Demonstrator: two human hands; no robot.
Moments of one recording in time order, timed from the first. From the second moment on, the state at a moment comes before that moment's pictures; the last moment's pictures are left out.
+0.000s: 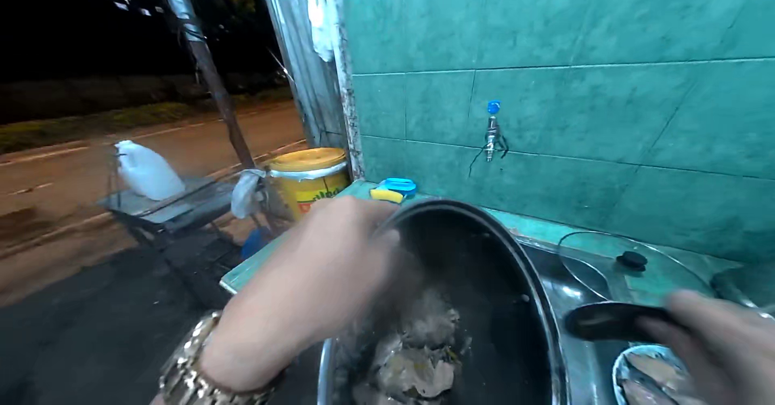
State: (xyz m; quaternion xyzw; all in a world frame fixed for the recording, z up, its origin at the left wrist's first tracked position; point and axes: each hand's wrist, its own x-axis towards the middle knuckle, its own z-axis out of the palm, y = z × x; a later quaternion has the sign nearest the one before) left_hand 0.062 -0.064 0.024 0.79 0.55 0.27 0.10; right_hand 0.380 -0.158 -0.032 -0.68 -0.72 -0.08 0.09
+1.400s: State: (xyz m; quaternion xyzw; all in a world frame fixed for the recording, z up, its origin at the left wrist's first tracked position) left_hand 0.065 -0.066 0.020 0.80 0.53 0.28 0.06; right_hand 0.214 -0.083 -0.078 -0.52 -0.80 0.21 -0.22
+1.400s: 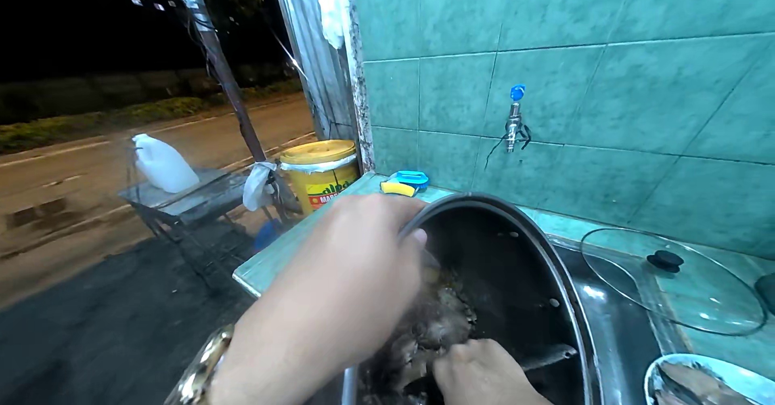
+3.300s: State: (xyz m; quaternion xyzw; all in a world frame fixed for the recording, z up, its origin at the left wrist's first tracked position) left_hand 0.046 -0.058 0.013 0.79 0.53 0.30 0.07; right_hand 0.397 -0.163 -0.059 -0.70 -0.70 0.03 0.14
